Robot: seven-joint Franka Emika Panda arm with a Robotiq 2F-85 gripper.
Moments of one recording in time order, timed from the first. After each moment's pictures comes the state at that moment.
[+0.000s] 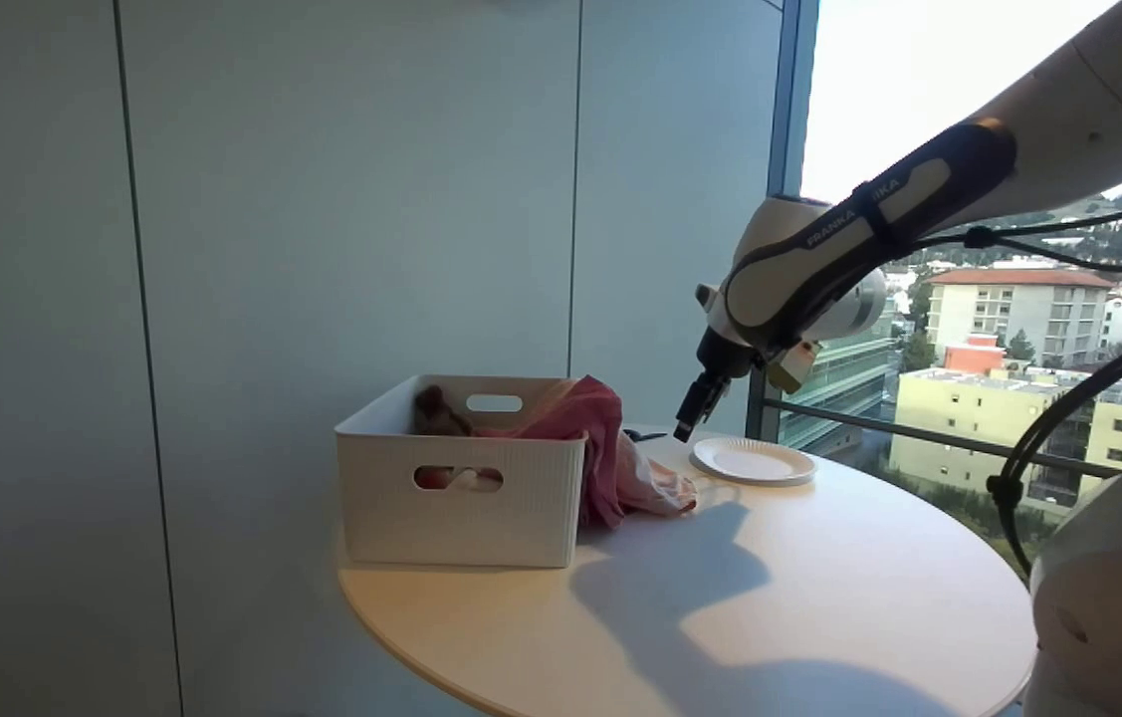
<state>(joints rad) -0.06 -0.48 -0.32 -2.63 -0.25 2.66 -0.52</state>
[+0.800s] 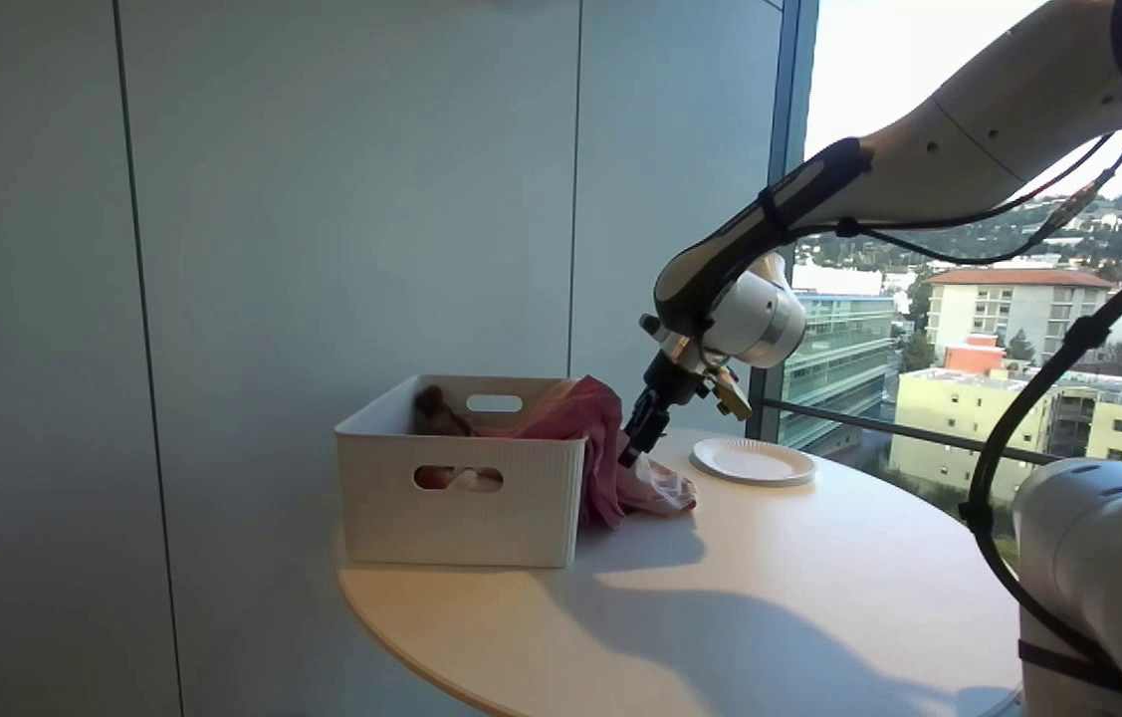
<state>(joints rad) 0.41 -0.27 -0.68 -2.50 0.29 2.69 -1.26</state>
